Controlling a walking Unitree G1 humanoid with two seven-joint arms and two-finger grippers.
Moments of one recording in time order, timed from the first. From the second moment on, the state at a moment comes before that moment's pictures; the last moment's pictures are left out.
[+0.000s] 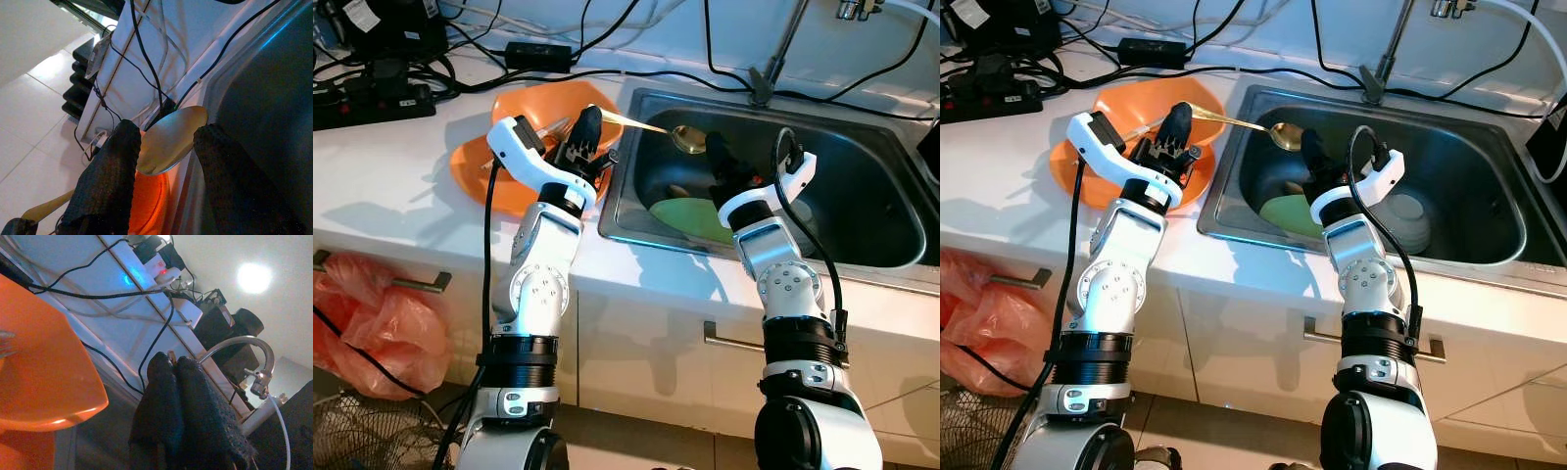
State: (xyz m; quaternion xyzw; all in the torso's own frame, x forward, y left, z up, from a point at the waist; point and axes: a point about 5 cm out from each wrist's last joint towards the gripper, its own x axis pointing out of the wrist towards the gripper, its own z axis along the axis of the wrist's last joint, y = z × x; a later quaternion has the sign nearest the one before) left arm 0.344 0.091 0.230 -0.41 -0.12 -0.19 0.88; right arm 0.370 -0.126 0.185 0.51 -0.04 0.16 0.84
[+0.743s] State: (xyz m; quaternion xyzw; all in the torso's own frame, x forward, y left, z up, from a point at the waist) left arm 0.339 0.090 0.231 -0.42 -0.13 -0.20 0.88; right arm 0.371 -0.127 0.177 0.51 -0.02 0.15 0.84
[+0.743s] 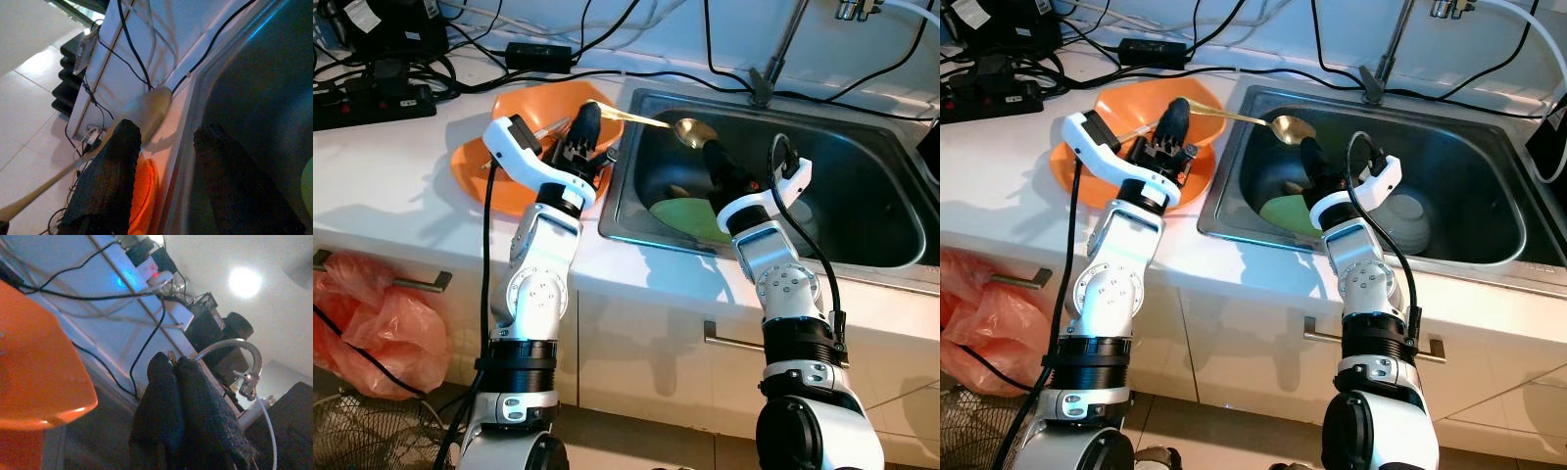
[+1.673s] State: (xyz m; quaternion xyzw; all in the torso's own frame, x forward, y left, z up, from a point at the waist) left arm 0.334 0.078 0.220 -0.43 -0.08 -0.23 0.87; right arm 0.374 -0.130 0.180 0.52 -0.03 0.14 0.84
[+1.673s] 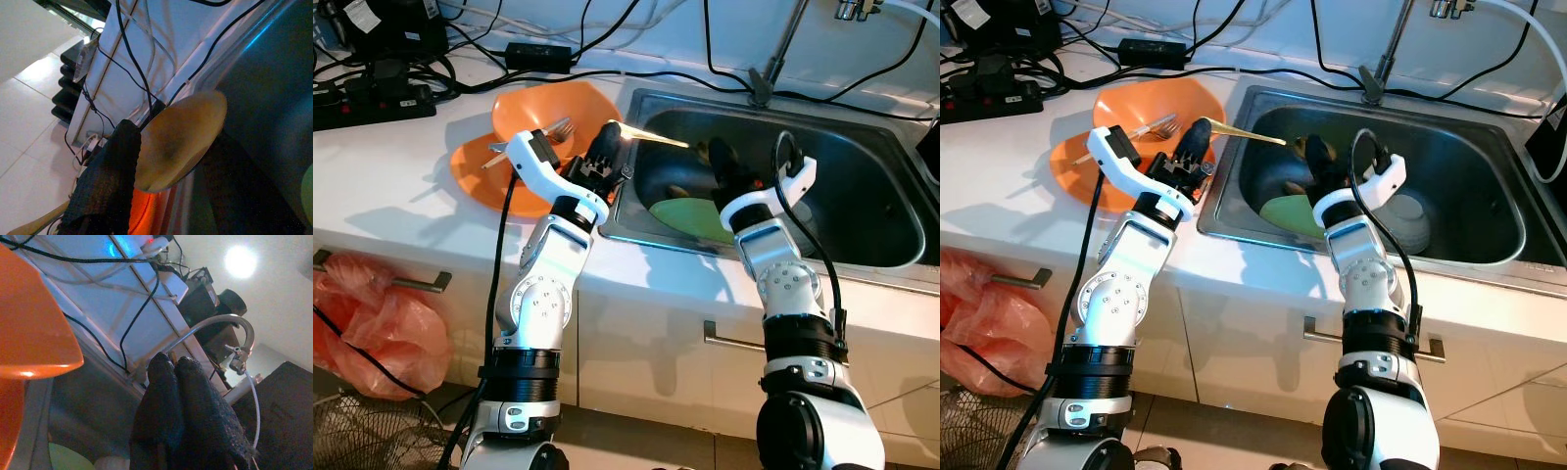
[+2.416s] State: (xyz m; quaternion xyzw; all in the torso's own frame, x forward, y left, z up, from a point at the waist) left arm 0.331 0.072 0.212 -0.43 -0.05 -0.24 0.87; right arm 0.377 -0.137 0.181 0.53 -0.05 0.12 0.84
